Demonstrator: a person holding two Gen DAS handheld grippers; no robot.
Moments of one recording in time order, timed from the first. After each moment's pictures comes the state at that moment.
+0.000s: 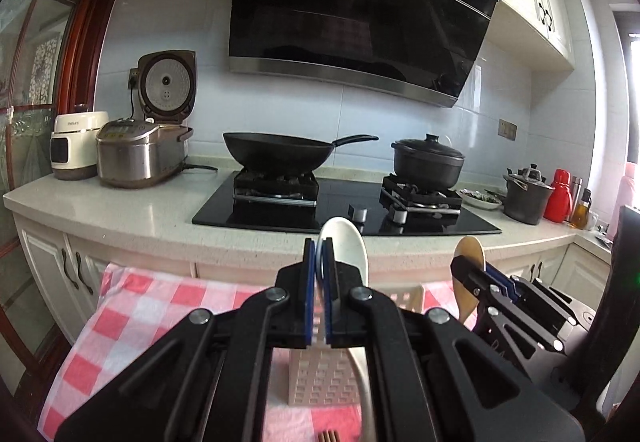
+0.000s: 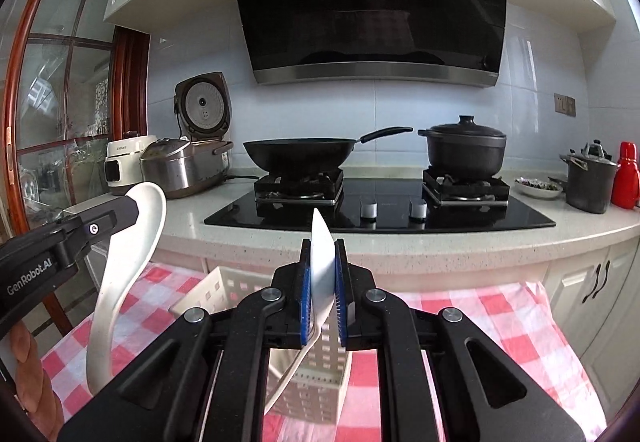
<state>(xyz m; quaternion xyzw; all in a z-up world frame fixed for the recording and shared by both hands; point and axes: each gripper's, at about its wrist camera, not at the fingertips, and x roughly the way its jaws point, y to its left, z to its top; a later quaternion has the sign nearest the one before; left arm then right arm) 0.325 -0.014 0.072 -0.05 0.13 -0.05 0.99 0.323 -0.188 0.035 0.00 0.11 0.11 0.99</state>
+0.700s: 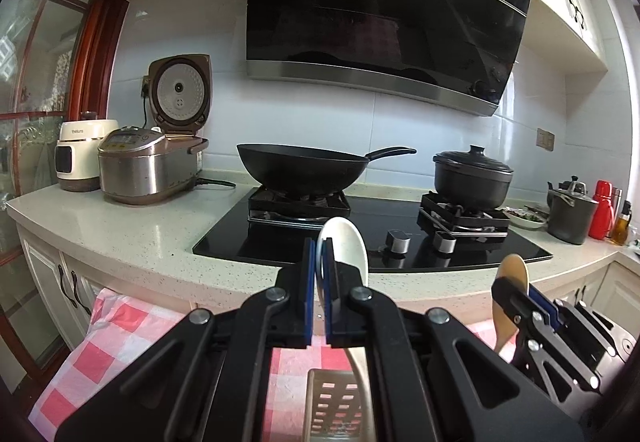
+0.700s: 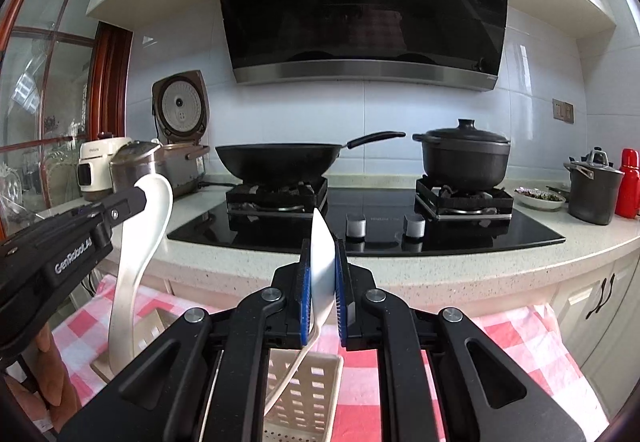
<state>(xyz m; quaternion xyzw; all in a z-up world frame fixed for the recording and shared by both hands) 0.435 -0.018 0.056 -0.05 0.10 0.01 0.99 0.400 -0.183 0.020 0.00 0.10 0.08 0.99</state>
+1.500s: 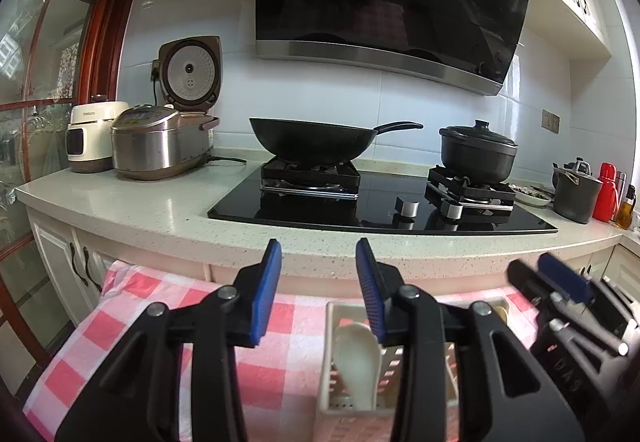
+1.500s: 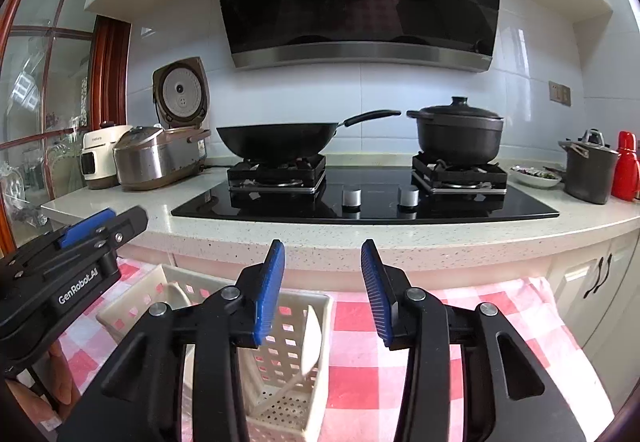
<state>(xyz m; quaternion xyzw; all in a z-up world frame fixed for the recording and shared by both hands) 0.402 -0.011 0.022 -0.04 0.13 0.02 0.99 0.371 -0.195 0.005 0.00 0.13 0.08 0.99</state>
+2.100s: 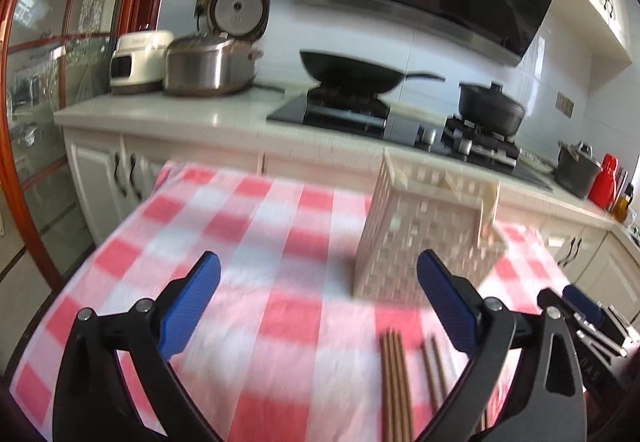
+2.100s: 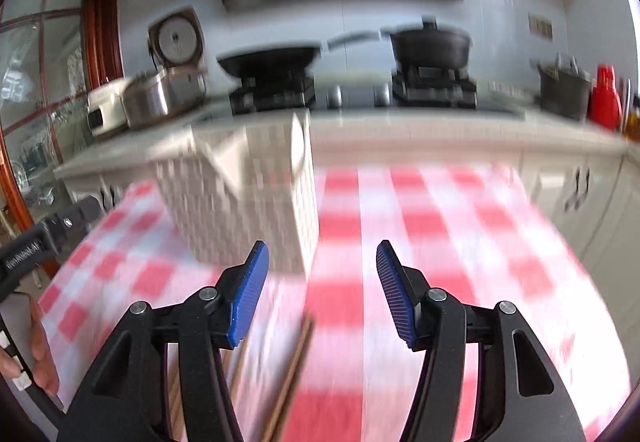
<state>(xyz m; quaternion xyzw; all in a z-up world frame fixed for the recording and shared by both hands) 0.268 0.028 -0.028 -0.09 0.24 0.05 0.97 0.257 -0.227 -0.055 0.03 0.27 0.07 0.96</state>
